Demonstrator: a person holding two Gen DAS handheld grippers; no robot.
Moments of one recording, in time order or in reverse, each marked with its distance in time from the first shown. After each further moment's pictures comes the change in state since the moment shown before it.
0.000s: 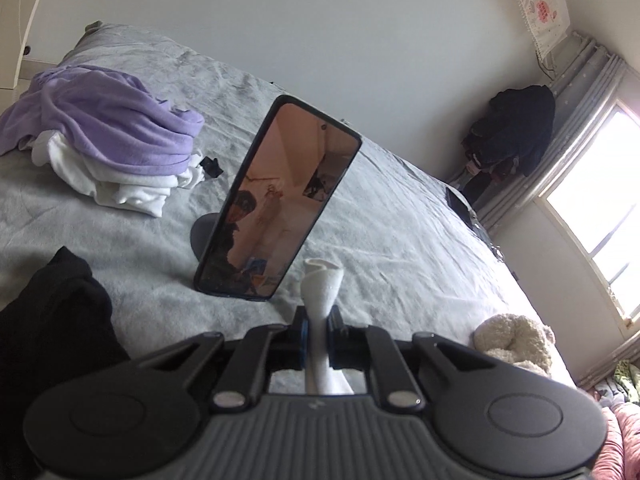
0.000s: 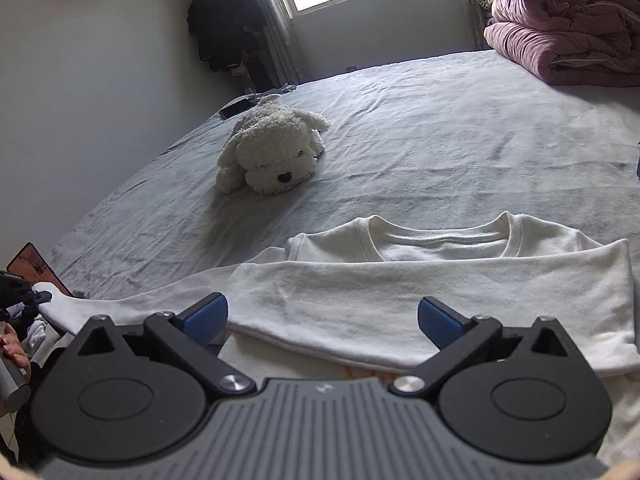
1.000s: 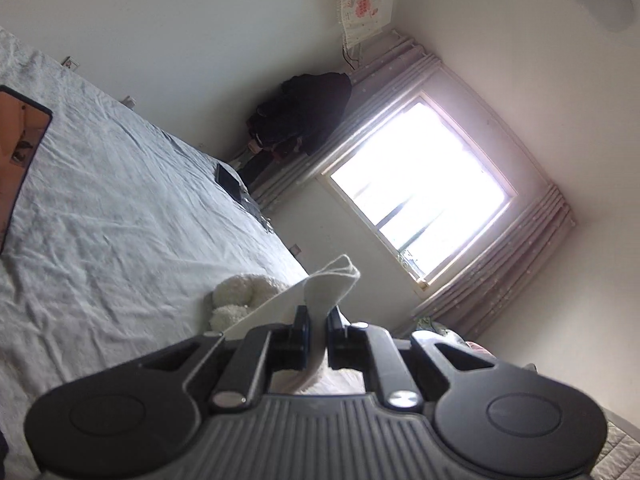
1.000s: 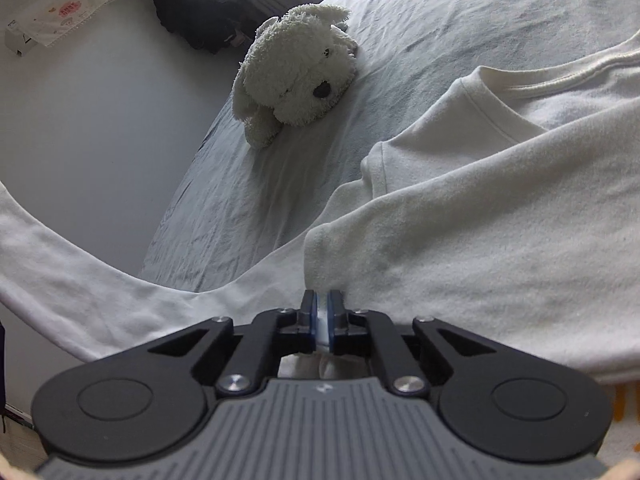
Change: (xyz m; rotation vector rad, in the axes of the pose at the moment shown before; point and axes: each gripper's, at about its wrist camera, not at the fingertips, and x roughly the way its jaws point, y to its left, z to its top) left arm -0.057 -0.111 -0.049 0.059 0.104 -0.675; right arm 0.107 -0.002 -0.010 0.441 0.207 0.305
